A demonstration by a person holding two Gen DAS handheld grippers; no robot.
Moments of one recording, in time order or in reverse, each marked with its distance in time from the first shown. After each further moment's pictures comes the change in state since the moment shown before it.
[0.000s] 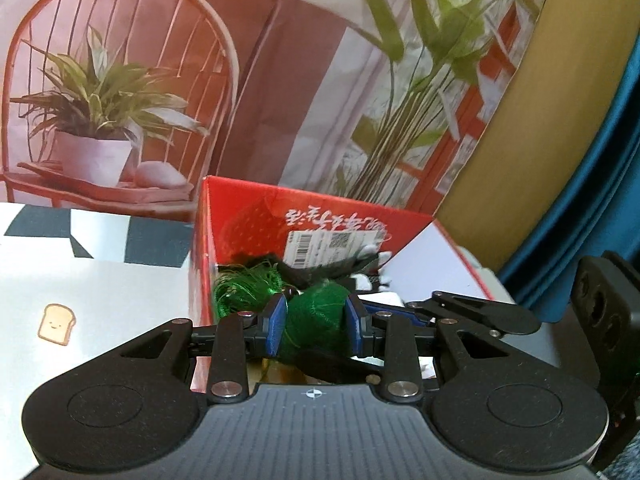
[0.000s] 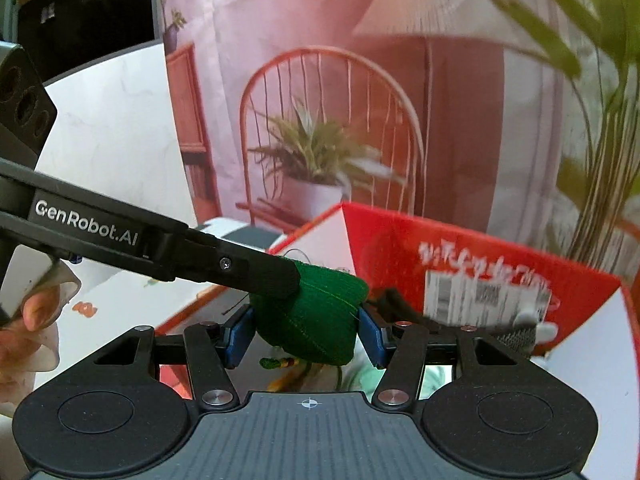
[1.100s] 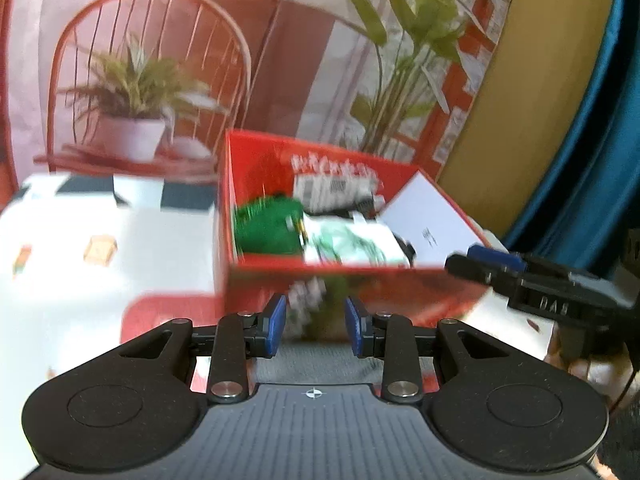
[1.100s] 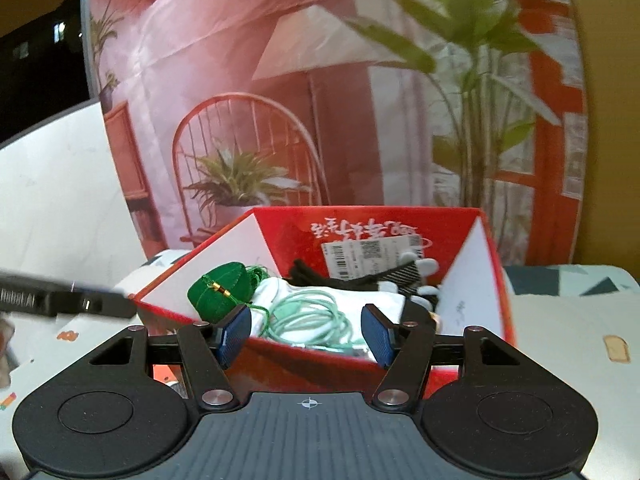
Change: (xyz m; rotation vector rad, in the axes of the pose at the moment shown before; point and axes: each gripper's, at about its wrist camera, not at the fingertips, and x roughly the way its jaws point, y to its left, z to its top) left arm -0.075 -0.032 -0.085 0.030 -0.007 0.068; right arm -0.121 -0.032 -0.065 0.177 -0.145 -0.177
